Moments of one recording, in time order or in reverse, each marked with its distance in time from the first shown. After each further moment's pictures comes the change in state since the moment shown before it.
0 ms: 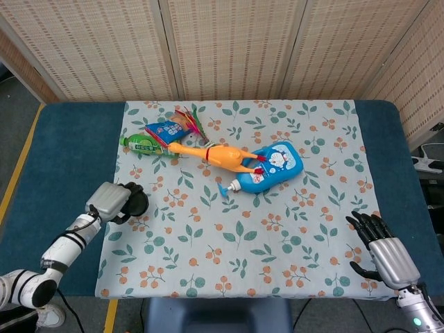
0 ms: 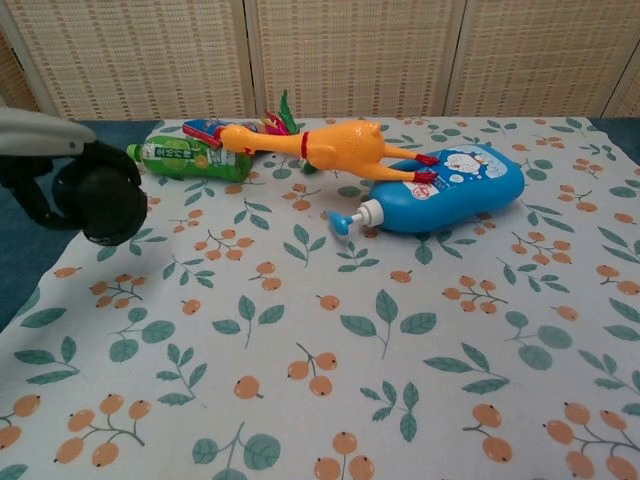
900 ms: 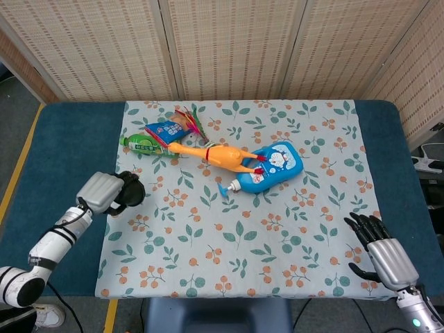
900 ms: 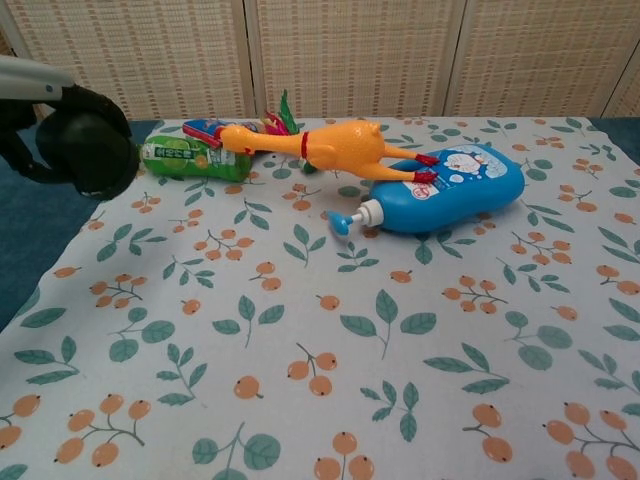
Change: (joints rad) left arm 0.087 0.142 -0.139 -0.072 0.114 0.013 -0.037; right arm 0.003 0.002 -0.008 -0.006 -0.007 0.000 -0.008
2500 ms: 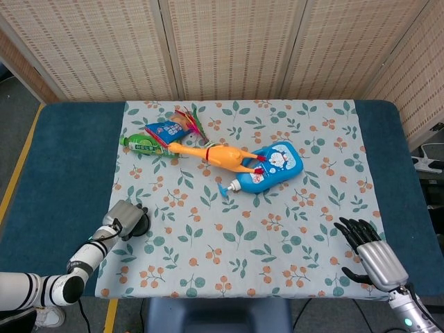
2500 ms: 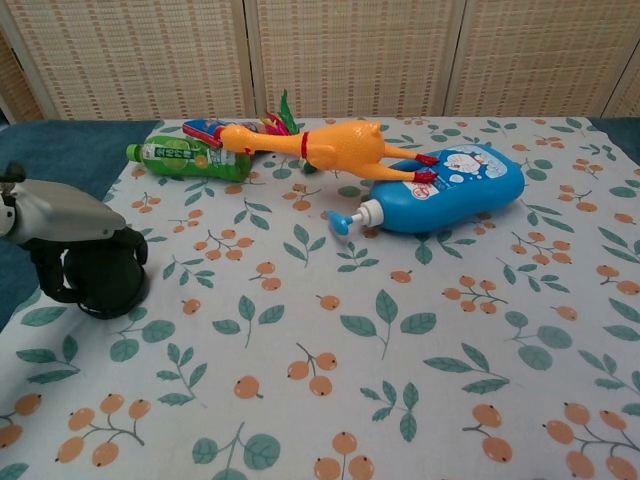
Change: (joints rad) left arm -0.143 -0.278 0.137 0.032 -0.442 -0.066 0.506; right arm 0.027 -0.008 -0.024 -0.016 -0.004 -0.058 -0.033
